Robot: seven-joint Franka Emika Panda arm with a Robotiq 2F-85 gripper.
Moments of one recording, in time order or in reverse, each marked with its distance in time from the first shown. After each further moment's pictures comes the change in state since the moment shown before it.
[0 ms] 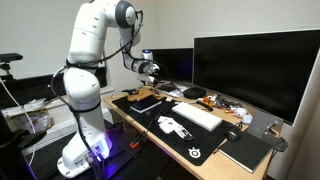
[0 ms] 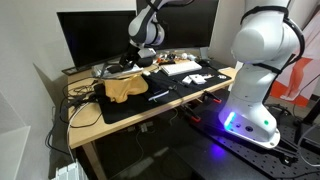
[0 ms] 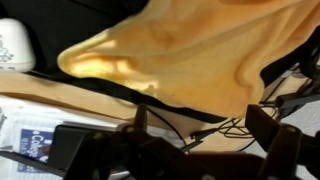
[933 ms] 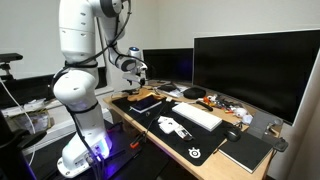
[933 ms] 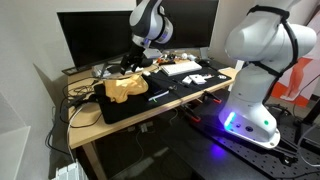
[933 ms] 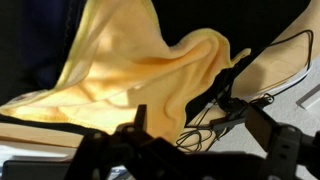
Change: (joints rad) arm -0.421 -0.200 0.579 -0.256 0.320 -0.004 -0.152
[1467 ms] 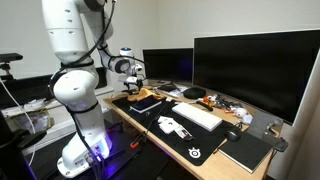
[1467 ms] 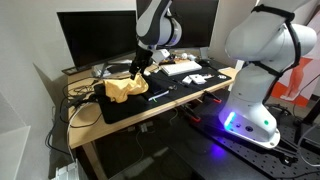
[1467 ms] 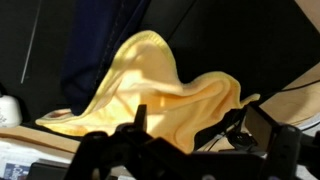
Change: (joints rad) arm 0.004 -0.198 0.057 -0.136 0.021 0.001 0.023
